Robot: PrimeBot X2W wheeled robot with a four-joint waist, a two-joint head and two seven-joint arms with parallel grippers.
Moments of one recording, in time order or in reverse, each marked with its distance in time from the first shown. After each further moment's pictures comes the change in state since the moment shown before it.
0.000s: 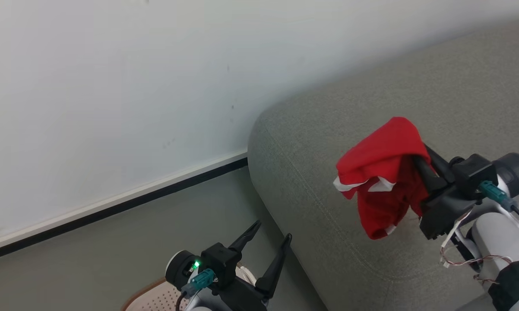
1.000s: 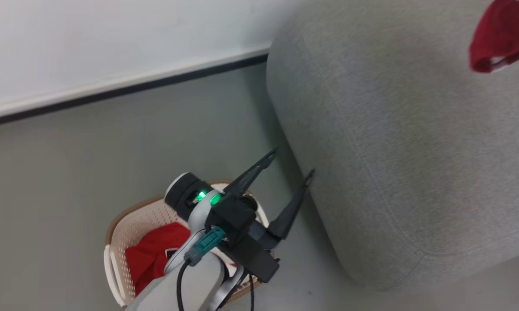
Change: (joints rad) left arm -0.205 0.053 -0.031 -0.194 0.140 0.012 0.006; right arm -0.535 -0.185 -0.218 0.212 0.139 0.002 0.134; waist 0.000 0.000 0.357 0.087
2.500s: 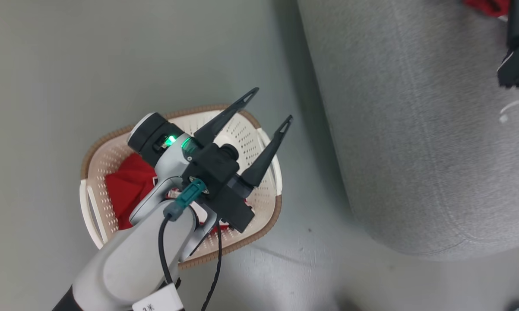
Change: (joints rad) left arm -0.182 0.080 0.028 0.010 0.085 -0.021 0.046; right arm -0.074 0.186 0.043 0.313 -0.010 -0.034 -0.146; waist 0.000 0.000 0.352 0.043
